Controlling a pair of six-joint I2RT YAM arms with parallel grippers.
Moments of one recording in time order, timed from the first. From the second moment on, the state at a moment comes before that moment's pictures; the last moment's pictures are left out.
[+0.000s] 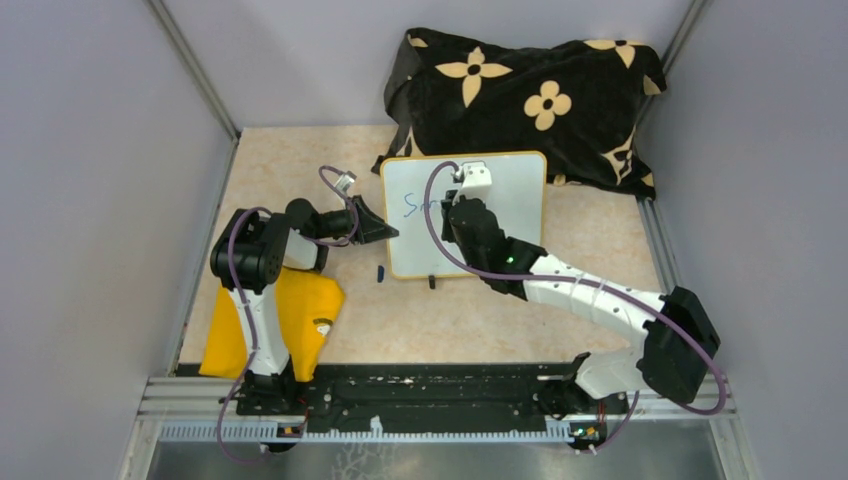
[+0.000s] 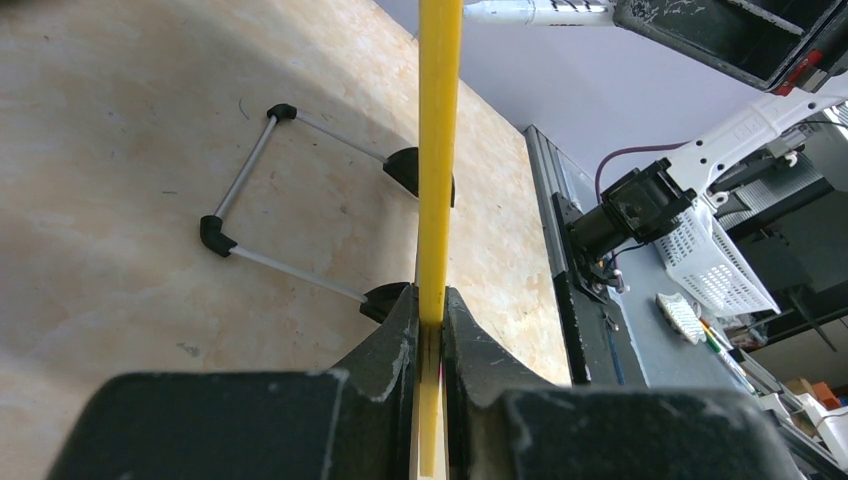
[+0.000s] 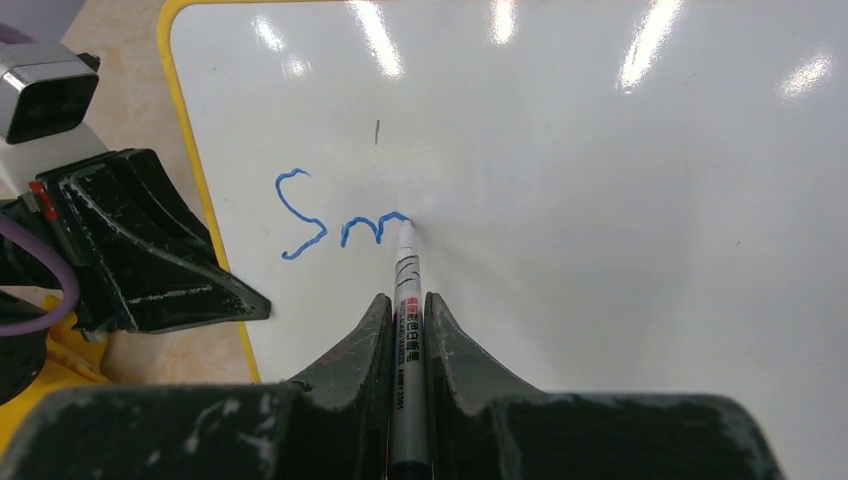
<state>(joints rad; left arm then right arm) -0.17 2.07 0.78 1.55 1.26 -0.91 0.89 1.32 0.97 0.01 0.60 0.35</state>
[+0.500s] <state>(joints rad) -0.17 2.07 0.78 1.55 1.26 -0.91 0.89 1.30 0.94 0.01 0.60 0.36</state>
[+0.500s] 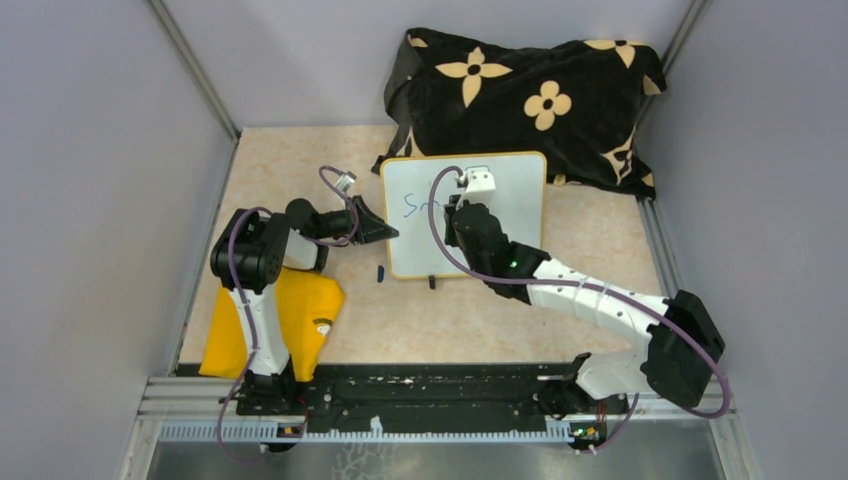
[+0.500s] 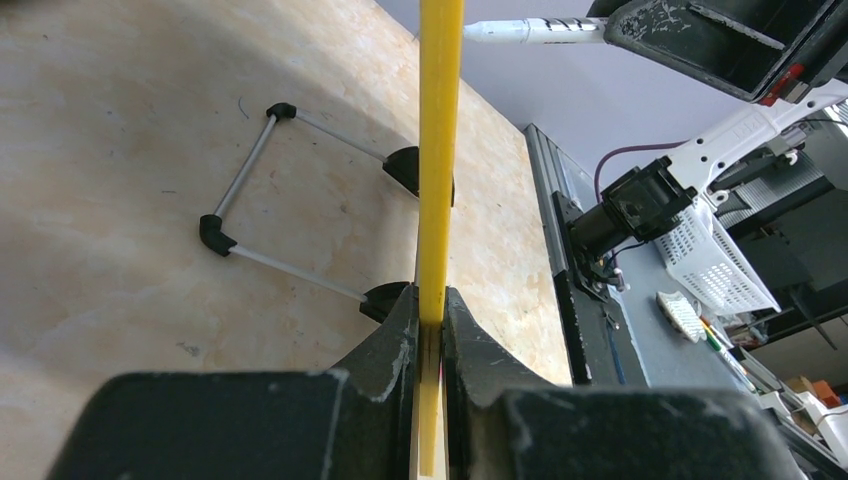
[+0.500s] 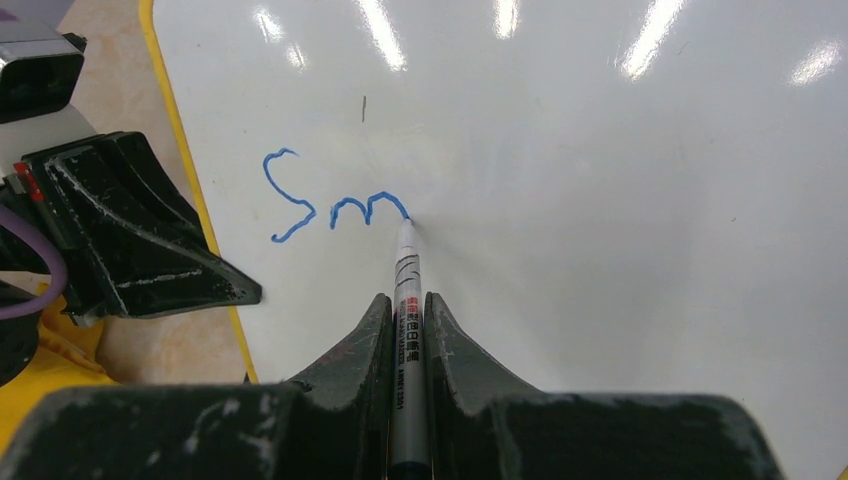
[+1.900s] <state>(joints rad) -0.17 2.07 0.78 1.55 1.28 -0.91 0.88 1.23 0.93 -0.02 0.58 0.36</state>
